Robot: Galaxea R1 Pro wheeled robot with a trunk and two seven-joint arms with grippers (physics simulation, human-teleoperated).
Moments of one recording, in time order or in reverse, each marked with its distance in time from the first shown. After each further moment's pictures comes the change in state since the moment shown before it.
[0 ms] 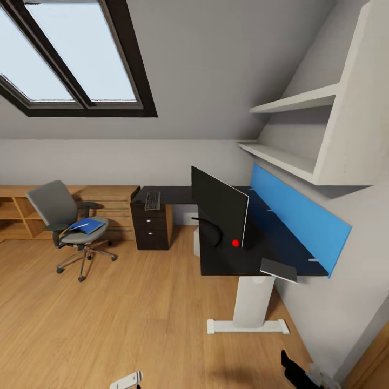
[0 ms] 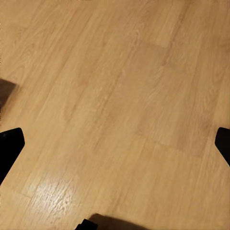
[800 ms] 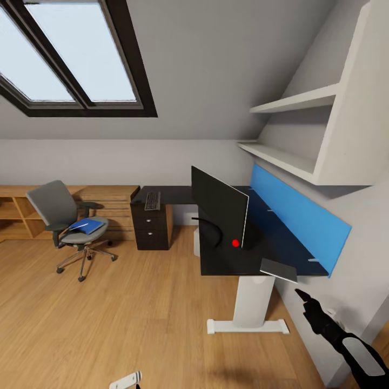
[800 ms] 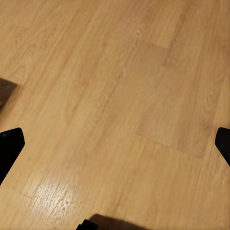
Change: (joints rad) left arm 0.000 0.003 0.000 0.001 0.003 -0.003 0.000; right arm -0.001 -0.189 -0.433 -0.554 -0.203 0.817 0.048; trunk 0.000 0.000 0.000
